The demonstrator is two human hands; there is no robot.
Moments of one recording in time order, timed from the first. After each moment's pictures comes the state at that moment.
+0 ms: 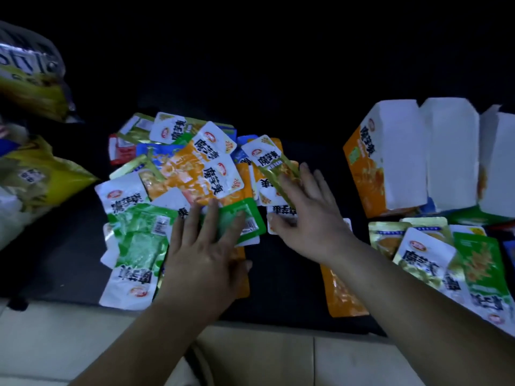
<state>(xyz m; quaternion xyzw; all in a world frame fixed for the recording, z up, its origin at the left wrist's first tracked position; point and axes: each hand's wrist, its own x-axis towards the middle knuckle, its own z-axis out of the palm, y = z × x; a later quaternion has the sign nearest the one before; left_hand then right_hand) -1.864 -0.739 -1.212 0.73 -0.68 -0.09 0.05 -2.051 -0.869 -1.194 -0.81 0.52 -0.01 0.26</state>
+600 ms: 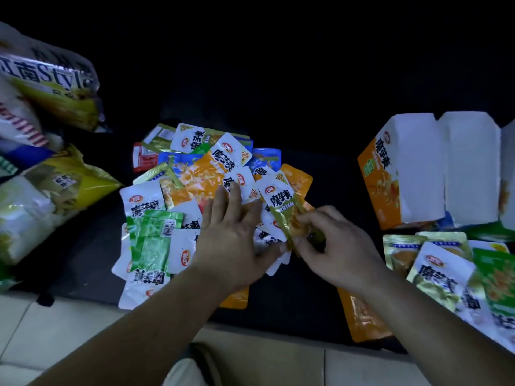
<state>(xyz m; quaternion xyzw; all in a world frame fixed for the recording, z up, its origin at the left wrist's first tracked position) -1.864 -0.783 -1.218 0.73 -0.67 -0.12 0.09 -2.078 -0.852 -1.194 -0.81 0.50 -0.08 0.29</state>
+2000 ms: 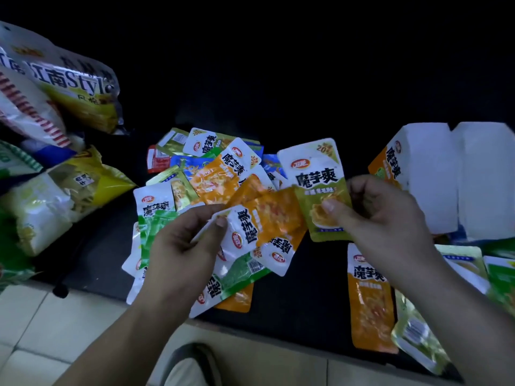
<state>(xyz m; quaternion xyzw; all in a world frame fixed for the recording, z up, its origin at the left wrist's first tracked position) -1.853 -0.743 -1.145 0.71 -0.28 -0.36 0.54 -2.074 -0.865 -1.119 -0.66 0.51 -0.30 0.46</state>
